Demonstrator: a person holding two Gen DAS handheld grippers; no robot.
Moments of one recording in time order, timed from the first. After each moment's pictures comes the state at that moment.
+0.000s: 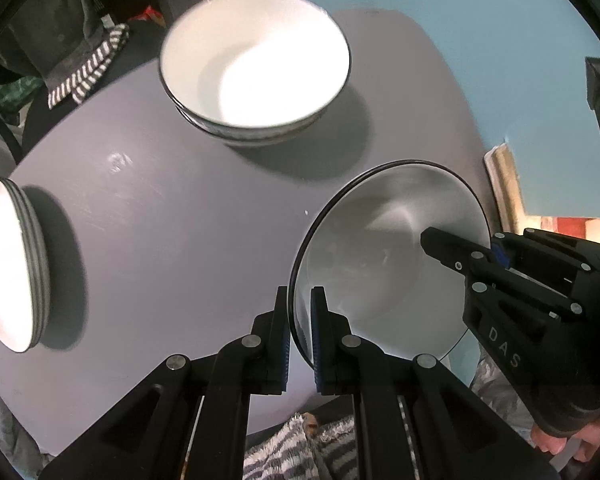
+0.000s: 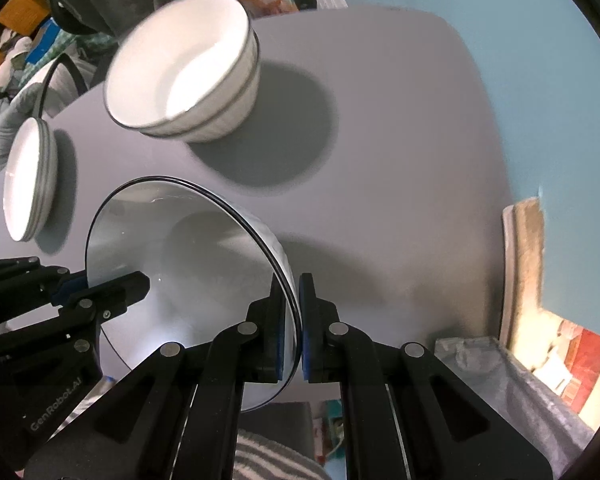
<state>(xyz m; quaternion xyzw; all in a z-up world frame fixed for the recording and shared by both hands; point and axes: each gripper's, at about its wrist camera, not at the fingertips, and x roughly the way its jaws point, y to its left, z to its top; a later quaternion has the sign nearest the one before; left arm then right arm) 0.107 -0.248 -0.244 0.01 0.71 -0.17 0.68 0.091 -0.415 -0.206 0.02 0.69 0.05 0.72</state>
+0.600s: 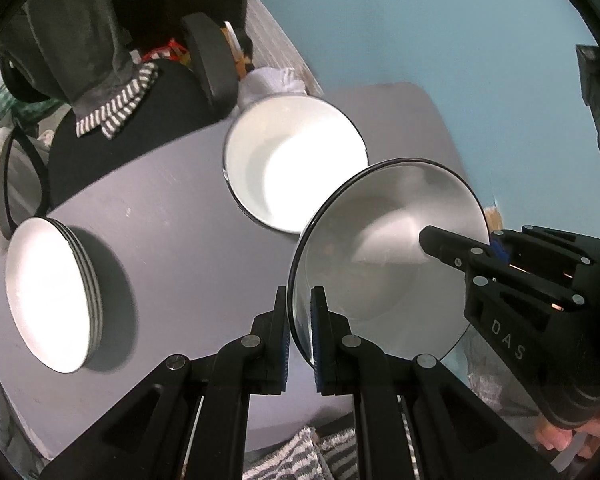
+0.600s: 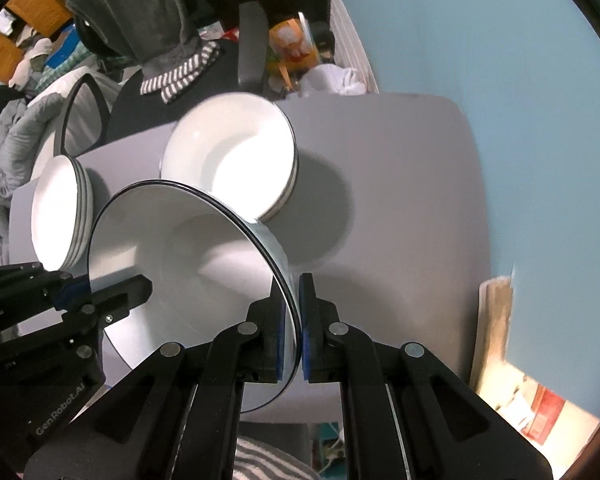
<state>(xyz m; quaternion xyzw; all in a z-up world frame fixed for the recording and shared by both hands) 0.141 -0.221 -0.197 -0.01 0.67 -0.14 0.73 0.119 -0.399 -0.164 0.00 0.66 0.07 0.75</state>
